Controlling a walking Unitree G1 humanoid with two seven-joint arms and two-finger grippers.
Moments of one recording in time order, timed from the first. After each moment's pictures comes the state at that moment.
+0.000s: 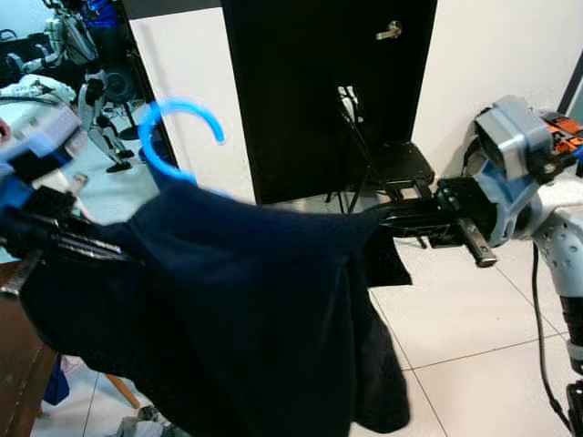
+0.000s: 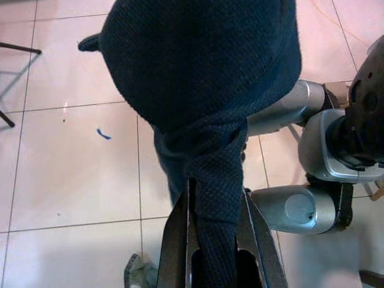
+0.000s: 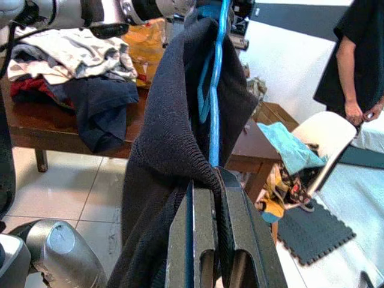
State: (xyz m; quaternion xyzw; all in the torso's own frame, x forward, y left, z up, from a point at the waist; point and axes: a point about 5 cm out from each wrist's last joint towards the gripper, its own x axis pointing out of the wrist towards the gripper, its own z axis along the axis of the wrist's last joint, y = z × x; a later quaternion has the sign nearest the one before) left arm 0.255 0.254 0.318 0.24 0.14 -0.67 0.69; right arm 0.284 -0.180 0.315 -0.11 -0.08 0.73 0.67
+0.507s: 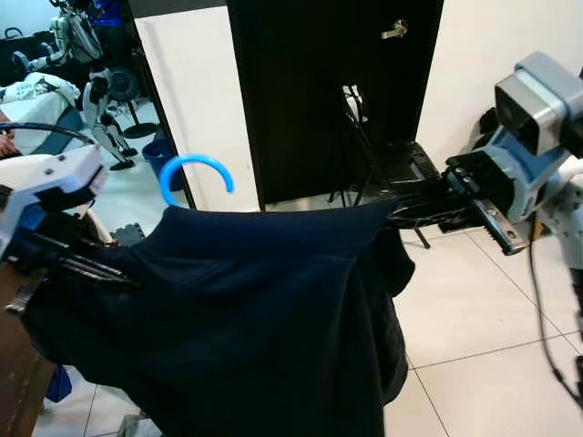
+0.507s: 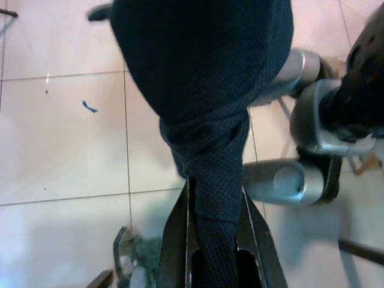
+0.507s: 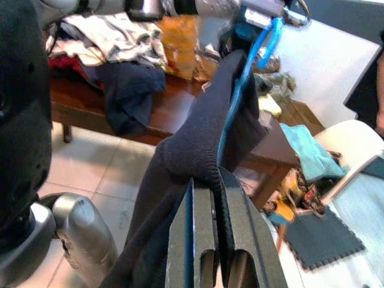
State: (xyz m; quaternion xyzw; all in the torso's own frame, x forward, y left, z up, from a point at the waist) left arm 0.245 0.262 0.311 0.25 0.18 -0.67 0.68; right arm 0.276 -0.179 0.344 -0.17 -0.07 0.76 0.62
